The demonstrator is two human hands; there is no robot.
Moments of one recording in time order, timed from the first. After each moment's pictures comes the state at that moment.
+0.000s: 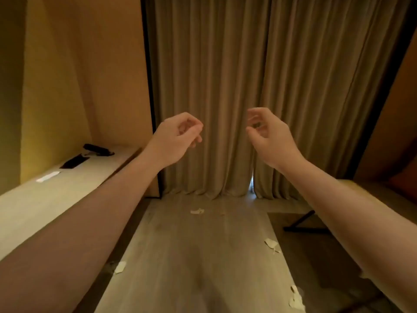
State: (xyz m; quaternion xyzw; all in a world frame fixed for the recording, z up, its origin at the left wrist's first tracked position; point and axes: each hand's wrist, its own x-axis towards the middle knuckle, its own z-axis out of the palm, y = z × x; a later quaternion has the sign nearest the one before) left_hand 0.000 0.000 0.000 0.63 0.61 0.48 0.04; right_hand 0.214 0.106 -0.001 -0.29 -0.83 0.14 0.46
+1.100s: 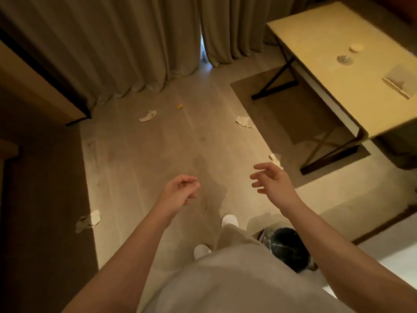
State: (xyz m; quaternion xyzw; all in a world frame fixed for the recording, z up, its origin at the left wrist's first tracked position) left_hand -0.069 0.306 -0.415 0.34 0.70 0.27 0.57; right_hand 0.188 0.333 -0.411 -0.69 -0.42 0.52 0.28
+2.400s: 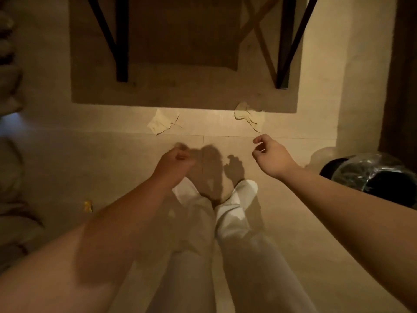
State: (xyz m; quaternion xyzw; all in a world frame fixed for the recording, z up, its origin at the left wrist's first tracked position) left_hand 0.195 0.971 -0.786 0.65 0.50 -0.26 0.51; right_hand 0.333 0.753 -0.795 -0.86 -0.02 0.46 0.23
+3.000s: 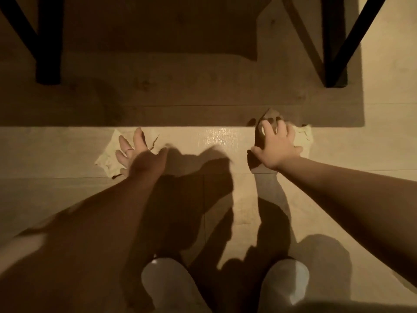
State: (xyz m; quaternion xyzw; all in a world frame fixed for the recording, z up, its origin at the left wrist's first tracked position) left_hand 0.265 1.081 -1.235 0.76 0.56 -0.16 0.29; right_hand 0.414 0.818 -1.222 -0.94 -0.07 0.33 0.00
